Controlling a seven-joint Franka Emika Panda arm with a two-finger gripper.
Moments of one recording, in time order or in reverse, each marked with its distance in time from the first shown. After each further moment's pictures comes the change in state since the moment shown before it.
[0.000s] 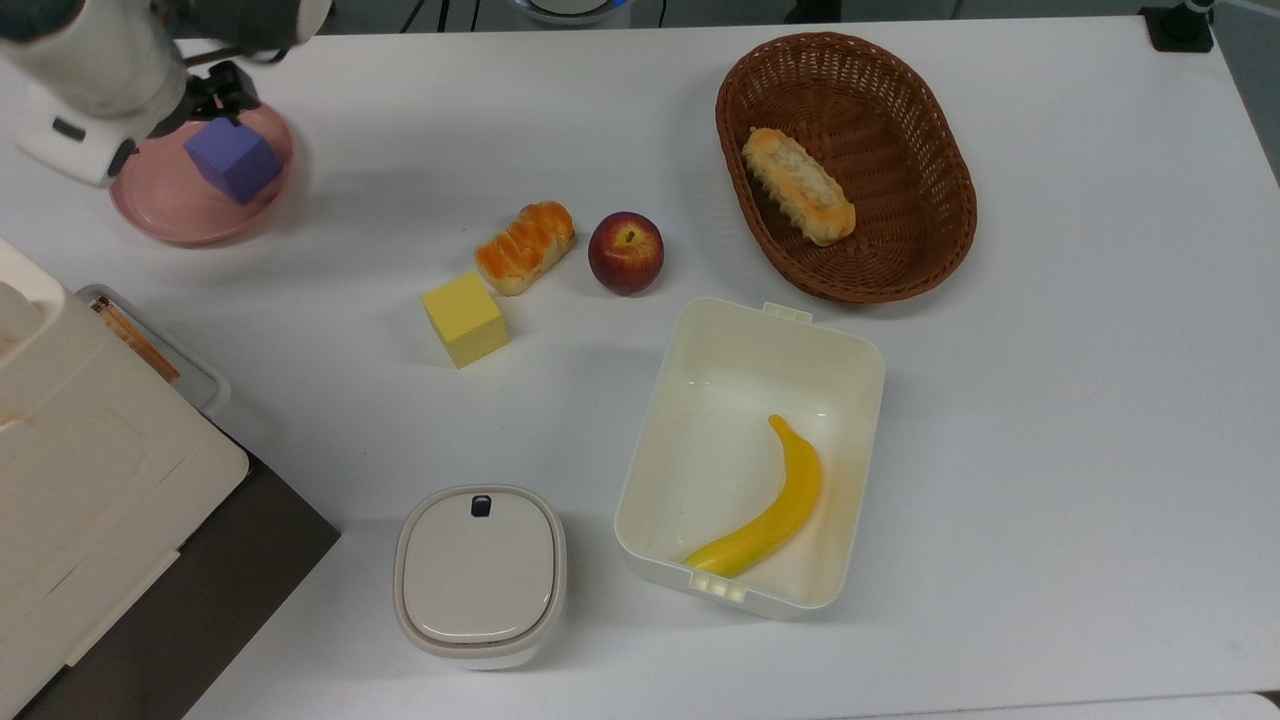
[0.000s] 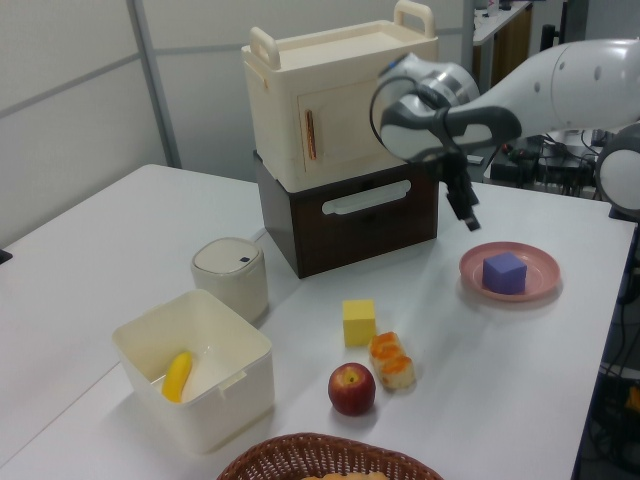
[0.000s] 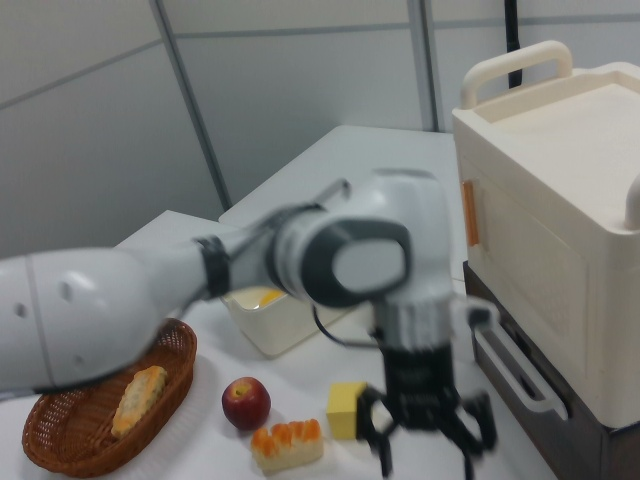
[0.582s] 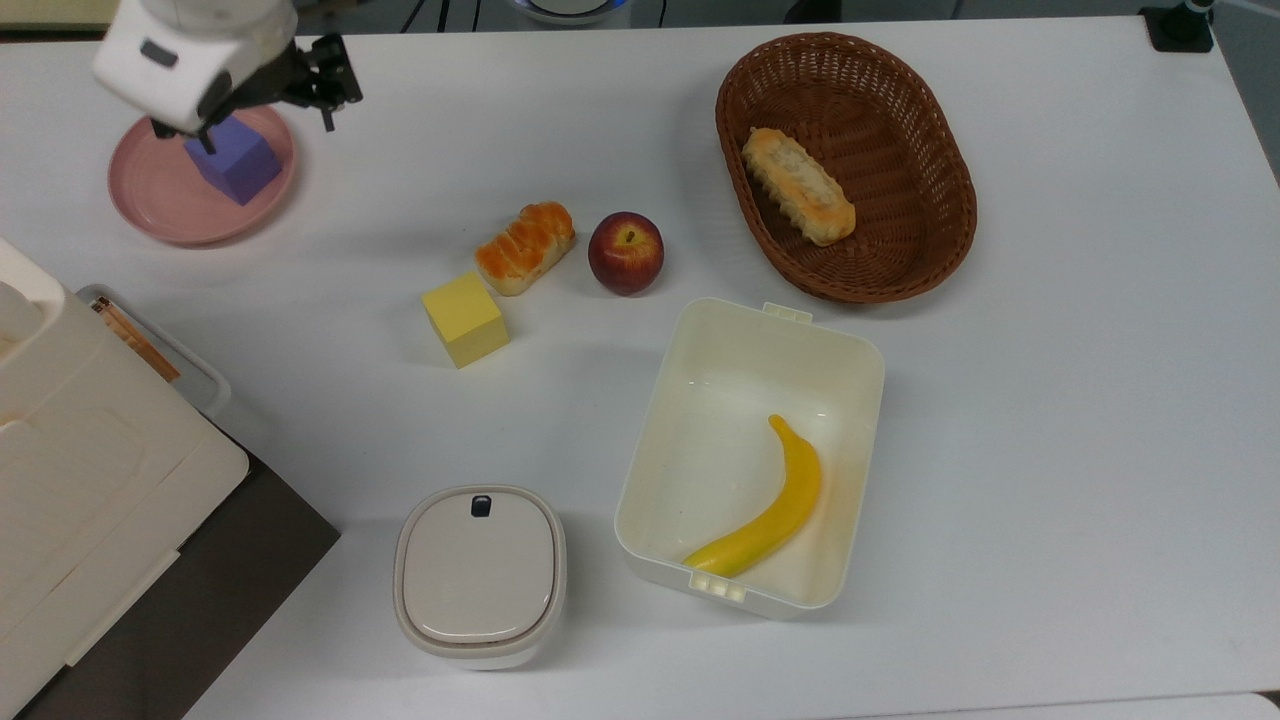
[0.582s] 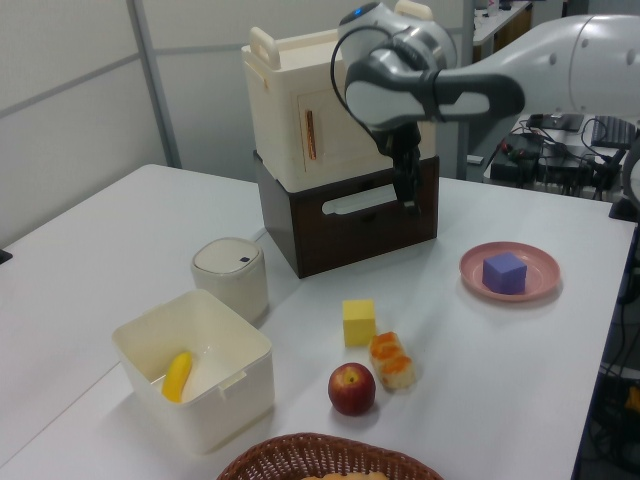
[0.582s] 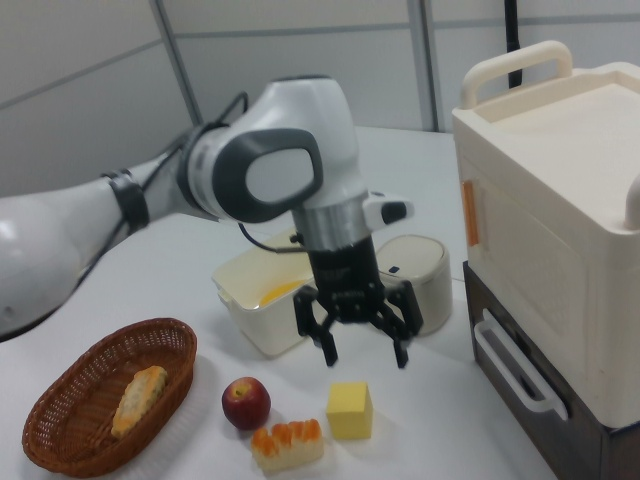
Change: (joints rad) arm 0.152 -0.110 0.006 0.048 0.119 -0.001 0.164
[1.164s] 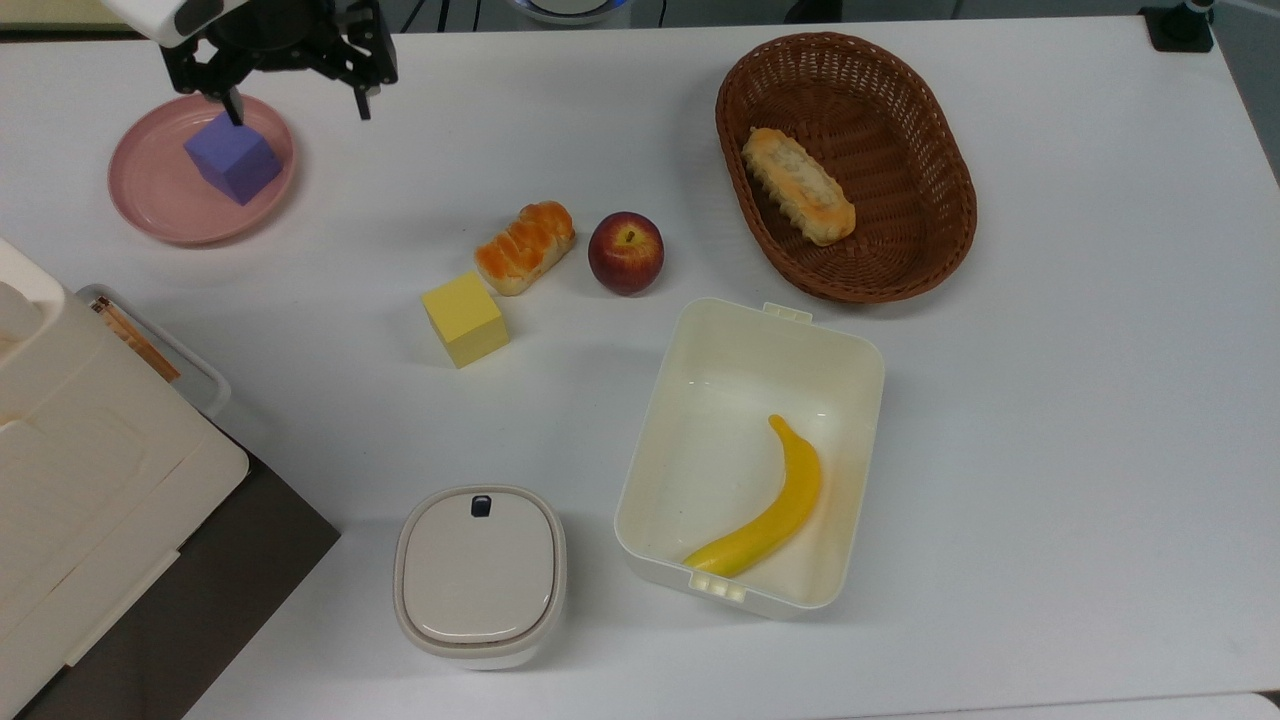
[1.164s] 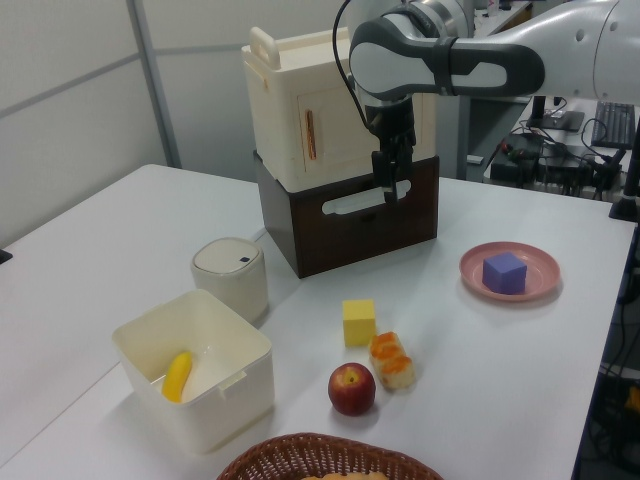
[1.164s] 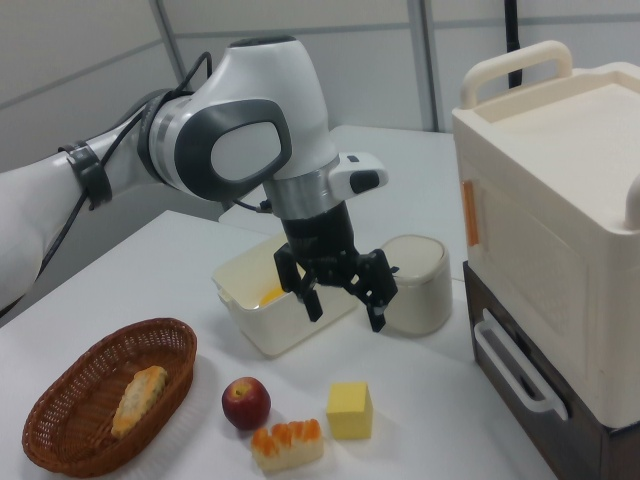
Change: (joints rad) arm 0.020 -0.059 0.003 0.000 0.093 0.048 0.211
